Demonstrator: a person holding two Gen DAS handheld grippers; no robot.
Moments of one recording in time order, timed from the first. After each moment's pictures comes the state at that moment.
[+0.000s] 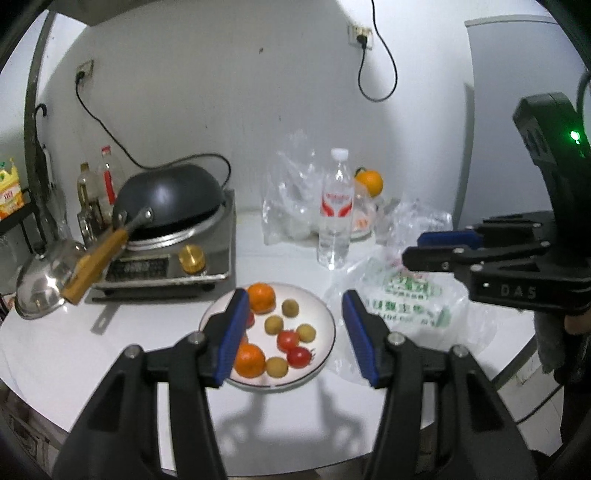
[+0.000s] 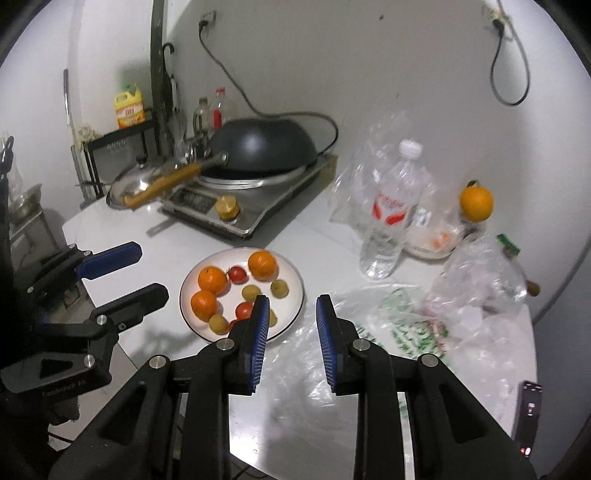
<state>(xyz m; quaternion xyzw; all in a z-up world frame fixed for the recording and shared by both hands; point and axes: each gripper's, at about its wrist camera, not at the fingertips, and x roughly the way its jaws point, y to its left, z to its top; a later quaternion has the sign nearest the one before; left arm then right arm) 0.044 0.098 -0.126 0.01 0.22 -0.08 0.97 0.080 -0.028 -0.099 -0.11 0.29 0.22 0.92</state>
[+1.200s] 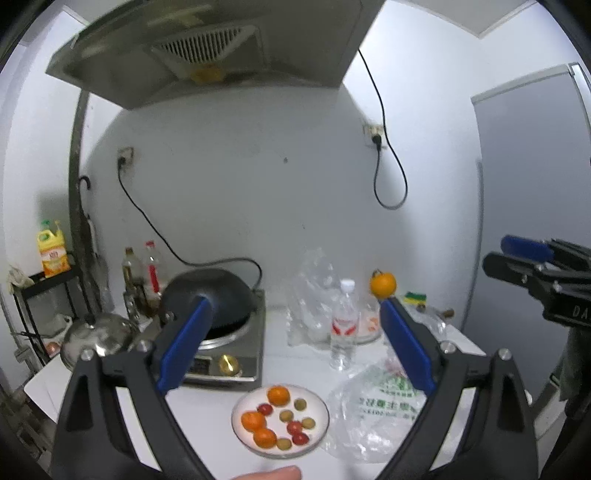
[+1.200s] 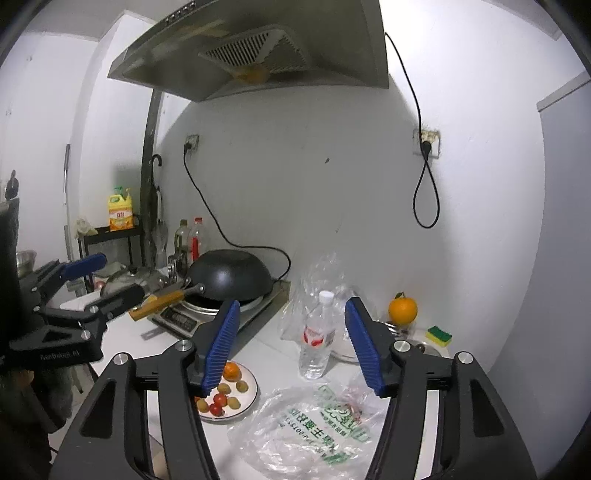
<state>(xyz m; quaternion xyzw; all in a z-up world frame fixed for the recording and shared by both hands) -0.023 0.077 0.023 0.01 0.07 -0.01 1.00 -0.020 -0.108 0.039 -0.08 0.08 0.18 0.98</state>
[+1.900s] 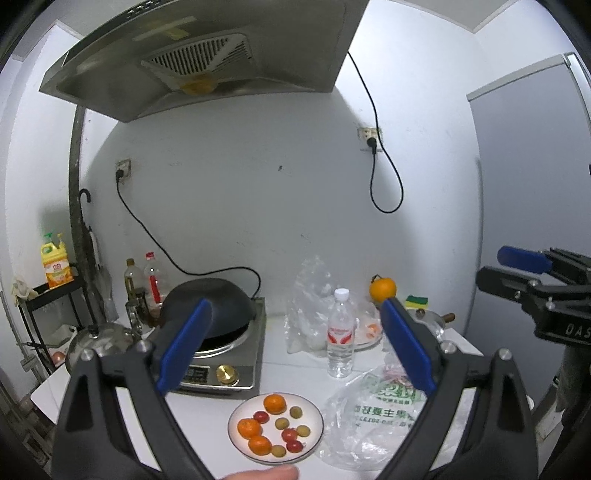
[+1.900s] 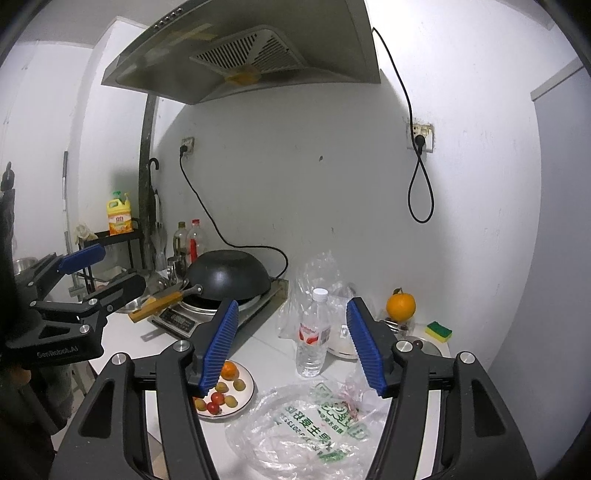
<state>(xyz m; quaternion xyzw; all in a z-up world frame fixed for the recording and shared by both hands) -0.017 0.052 0.033 0.03 0.07 -0.01 1.00 -0.016 -0.124 0.037 -0.06 0.09 0.18 0.98</state>
